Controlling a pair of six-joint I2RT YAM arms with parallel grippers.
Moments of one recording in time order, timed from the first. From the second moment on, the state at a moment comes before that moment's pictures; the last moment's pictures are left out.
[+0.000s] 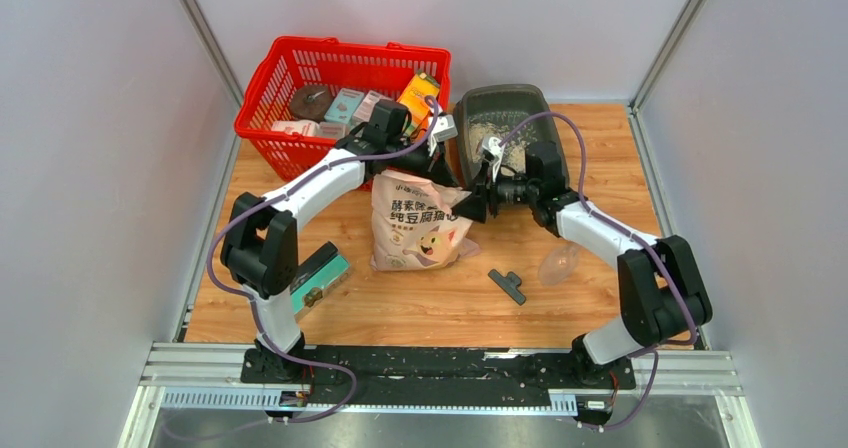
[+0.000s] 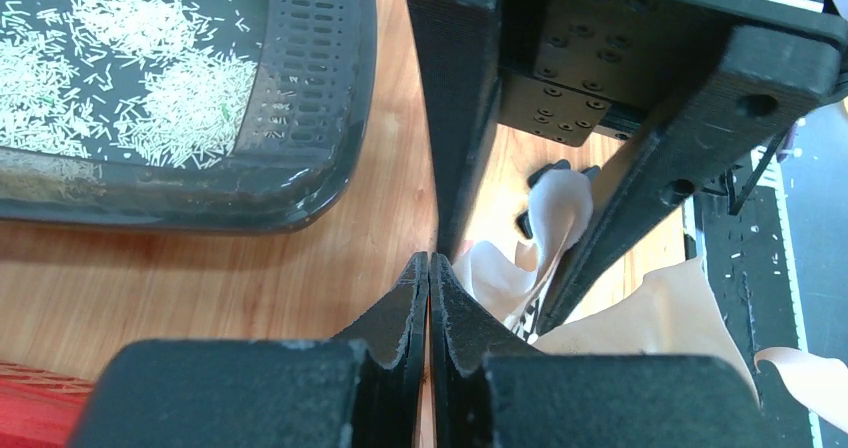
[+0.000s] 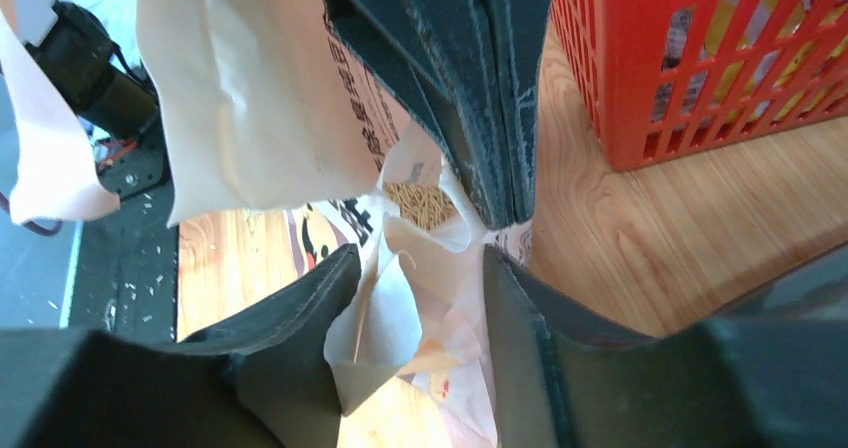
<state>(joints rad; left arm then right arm) -0.53 1.82 1.49 -0.31 0.94 0.28 0.35 1.51 0.88 0.25 -0.99 -0.02</state>
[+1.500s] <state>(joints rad) -0.50 1.82 1.49 -0.31 0.97 -0.01 0.35 1.65 0.91 0.46 -1.11 0.18</state>
